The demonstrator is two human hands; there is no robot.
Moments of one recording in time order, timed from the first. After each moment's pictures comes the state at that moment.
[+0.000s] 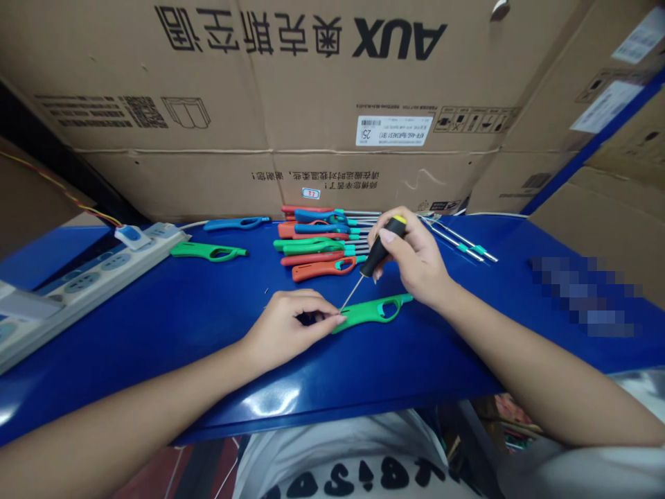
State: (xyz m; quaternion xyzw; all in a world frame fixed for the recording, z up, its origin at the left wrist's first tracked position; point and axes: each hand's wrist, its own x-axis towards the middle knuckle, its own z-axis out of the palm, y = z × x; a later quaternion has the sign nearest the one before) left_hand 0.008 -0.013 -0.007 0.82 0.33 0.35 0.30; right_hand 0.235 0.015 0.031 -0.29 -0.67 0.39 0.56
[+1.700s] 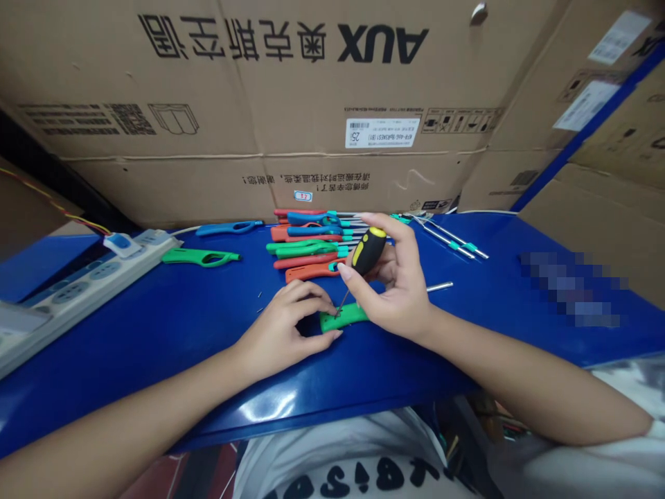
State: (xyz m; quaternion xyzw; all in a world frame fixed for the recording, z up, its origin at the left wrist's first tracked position) left_hand 0.005 -0.010 -0.009 0.89 0.29 0.30 0.20; right_hand 0.208 -0.020 0.021 -0.34 -0.70 0.22 0.58
